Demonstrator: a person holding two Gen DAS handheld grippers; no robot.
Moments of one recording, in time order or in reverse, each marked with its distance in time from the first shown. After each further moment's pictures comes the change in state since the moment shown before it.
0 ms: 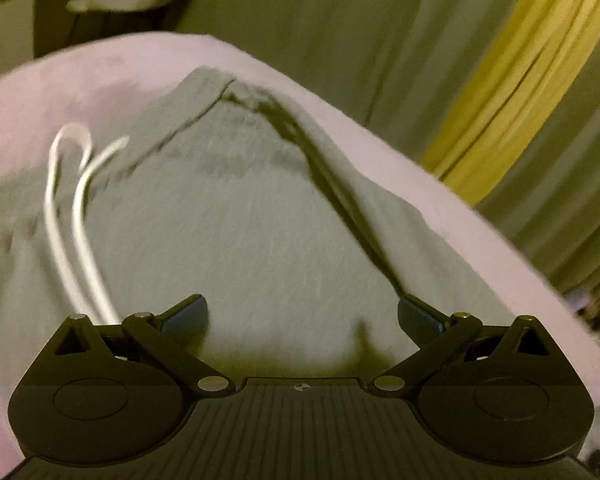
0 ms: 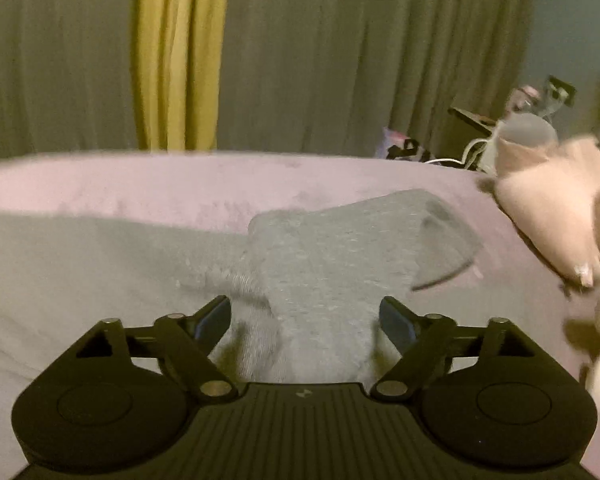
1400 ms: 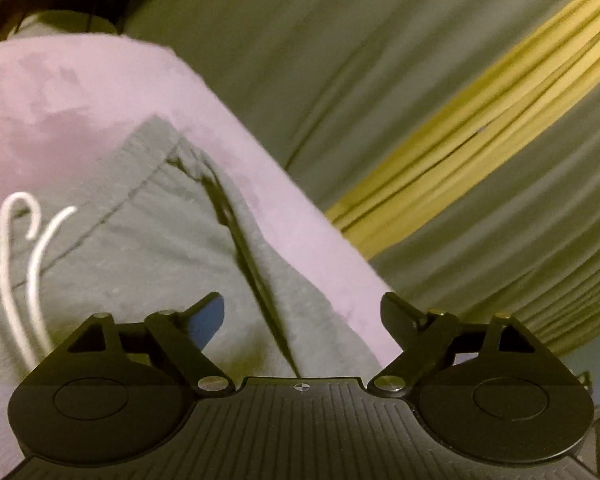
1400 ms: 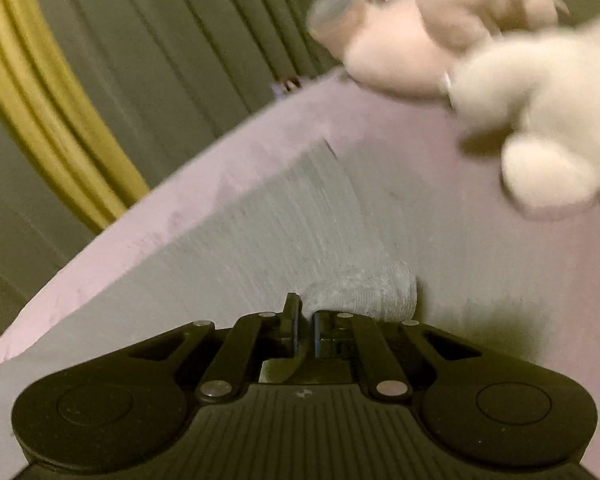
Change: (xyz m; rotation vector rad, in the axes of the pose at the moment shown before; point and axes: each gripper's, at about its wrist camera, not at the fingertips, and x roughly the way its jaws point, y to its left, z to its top) left arm 0.031 0.036 0.084 -0.194 -0.011 -0.329; right arm -0.040 -0.143 -0.096 0.682 0.078 0.053
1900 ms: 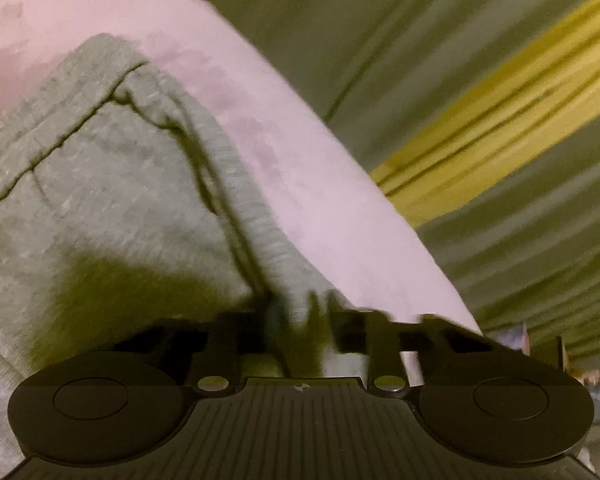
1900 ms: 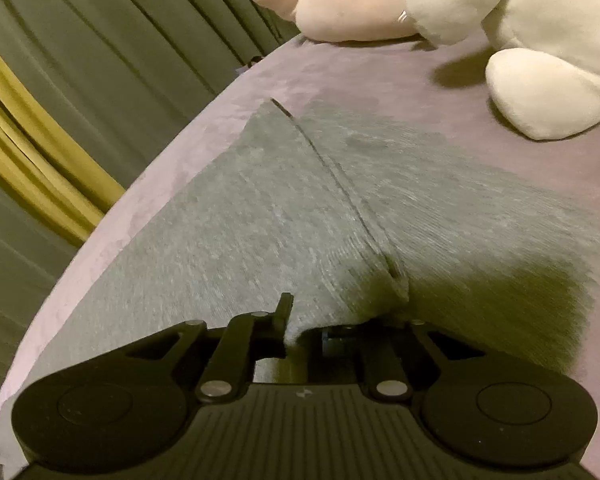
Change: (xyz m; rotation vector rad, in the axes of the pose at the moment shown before) left arm 0.132 0.006 0.001 -0.061 0.135 0.118; right arm 0.043 -0.028 -0.011 0.147 0.043 0.023
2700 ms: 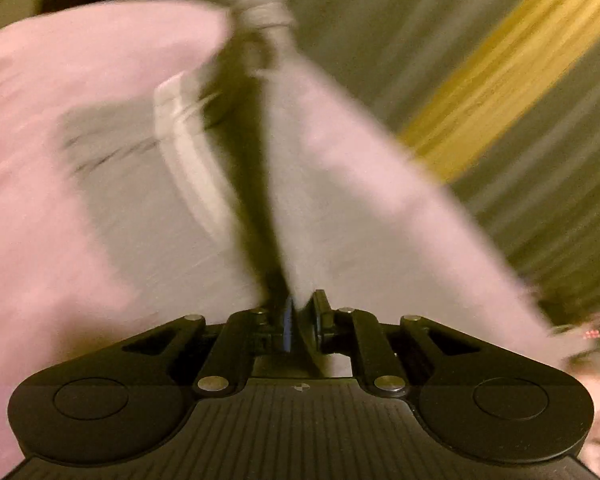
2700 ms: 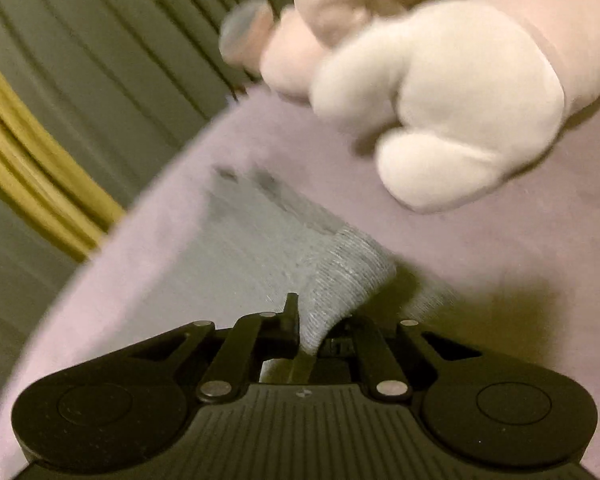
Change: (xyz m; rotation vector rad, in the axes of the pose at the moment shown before) left arm -0.155 0.130 -0.163 0.121 -0.073 0.063; right arm -0.077 -0.047 0.021 -0.043 -0.009 -0.056
